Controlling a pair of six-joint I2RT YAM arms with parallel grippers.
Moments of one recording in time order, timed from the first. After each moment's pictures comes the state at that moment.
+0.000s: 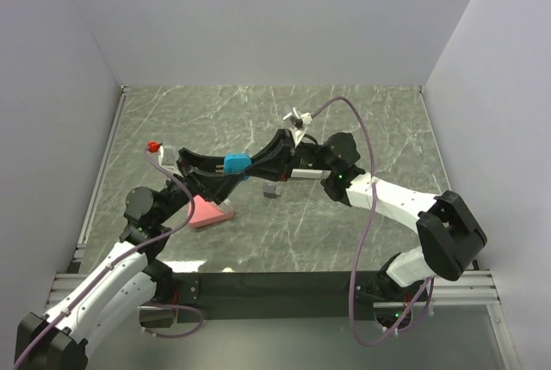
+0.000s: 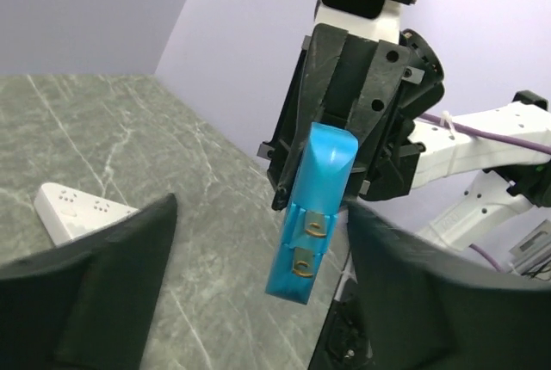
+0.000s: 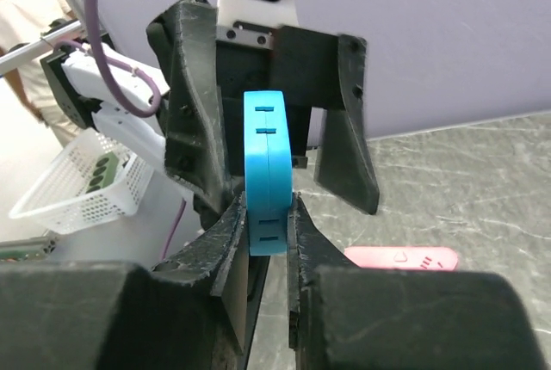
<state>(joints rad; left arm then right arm) -0.46 0.65 0.37 0.67 0.45 -0.75 0.71 1.45 0.87 0.98 -0.90 0.61</state>
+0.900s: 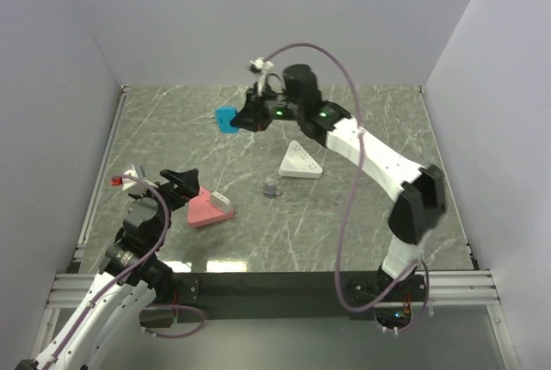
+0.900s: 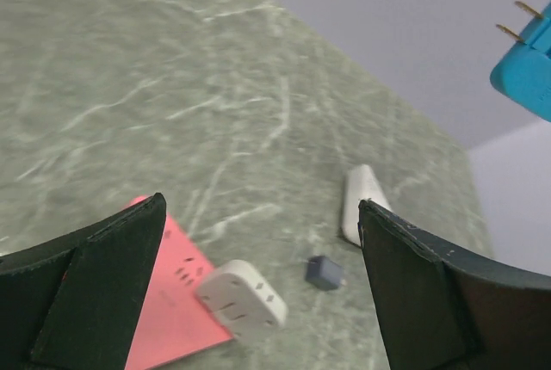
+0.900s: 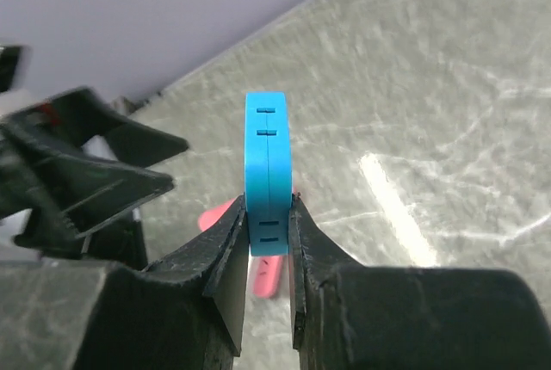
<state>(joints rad) -0.46 0.30 0.36 -0.18 -0.40 -0.74 0.67 1.70 1.59 -0.13 -0.60 0.20</state>
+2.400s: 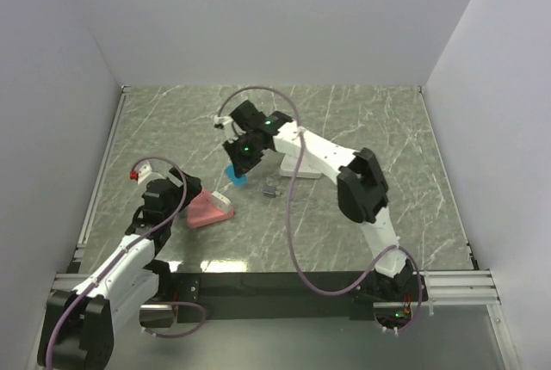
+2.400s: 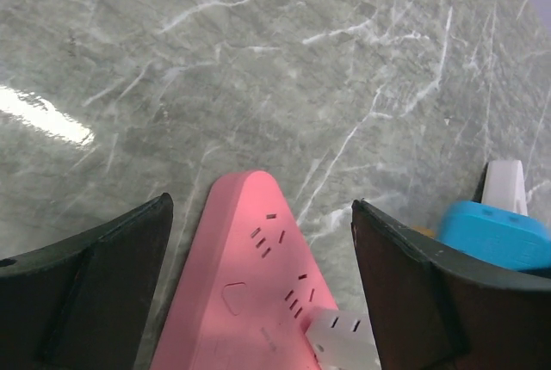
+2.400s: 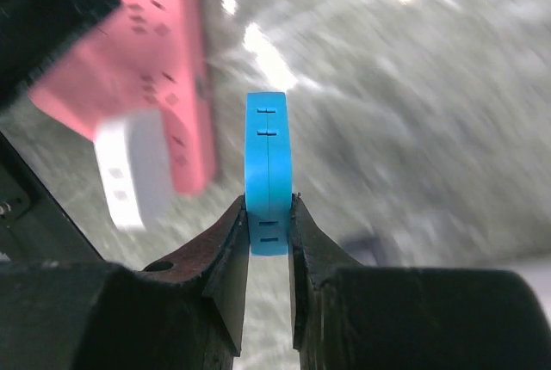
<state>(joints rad) -0.18 0.83 0.22 0.12 -0.20 -0.83 0.83 2.21 2.01 -0.83 -0.31 0.05</state>
